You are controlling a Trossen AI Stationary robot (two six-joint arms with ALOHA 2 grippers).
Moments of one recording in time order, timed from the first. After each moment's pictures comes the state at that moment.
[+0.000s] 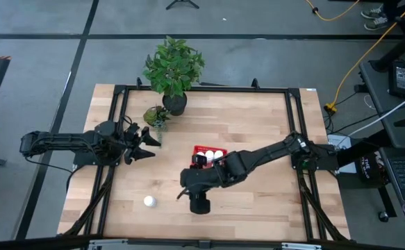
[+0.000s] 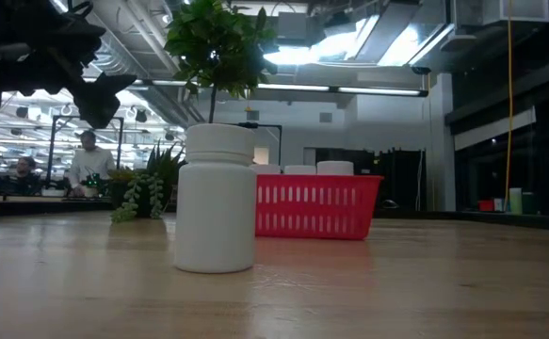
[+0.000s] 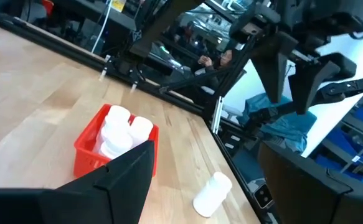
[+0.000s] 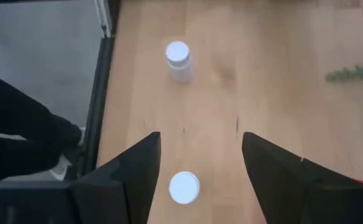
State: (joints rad) left arm 0.15 0.31 0.01 0.33 0.37 -0.54; right arm 0.38 2.16 2.26 -0.97 0.15 0.33
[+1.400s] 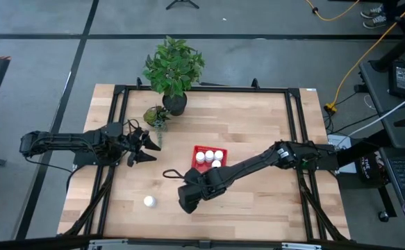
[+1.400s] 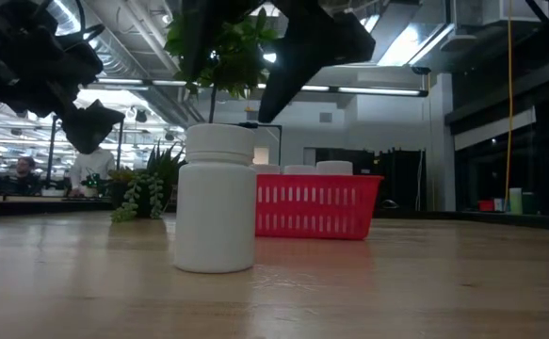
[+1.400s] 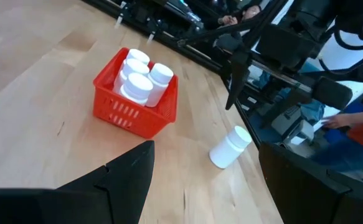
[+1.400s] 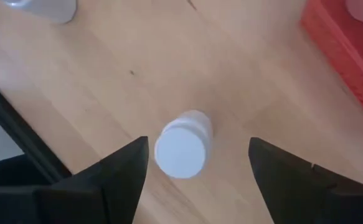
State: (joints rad) left arm 0.15 0.32 0.01 0.13 0.39 -0.50; right arm 0.39 2.36 2.26 -1.16 0.10 1.17
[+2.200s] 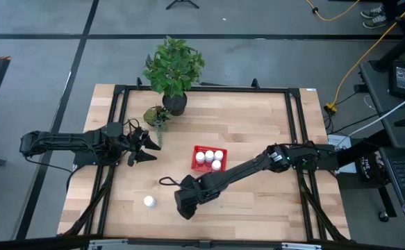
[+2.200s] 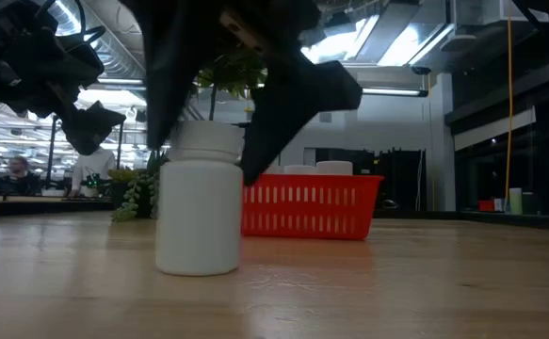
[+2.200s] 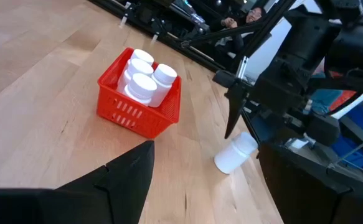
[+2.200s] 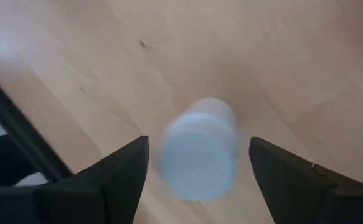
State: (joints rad) left arm 0.15 0.32 0.01 0.13 0.38 -0.52; right arm 0.39 2.46 2.26 -1.07 0.00 1.13
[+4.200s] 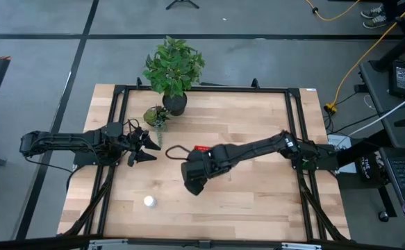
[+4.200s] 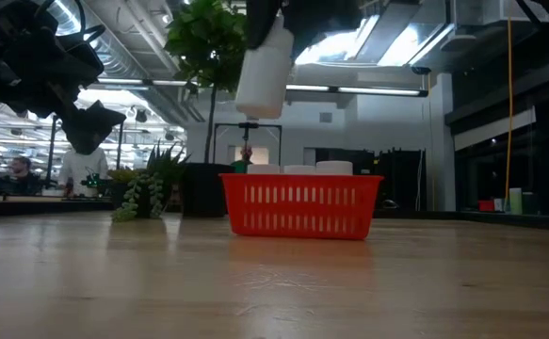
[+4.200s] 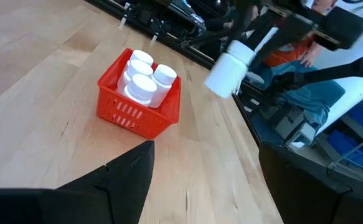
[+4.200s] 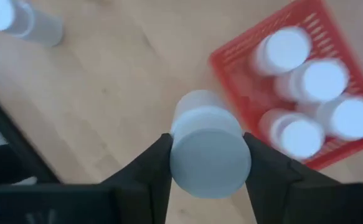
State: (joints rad) left arm 0.15 0.32 0.01 0.13 0.38 -0.51; right arm 0.28 2.27 2.36 -1.39 0.12 0.95
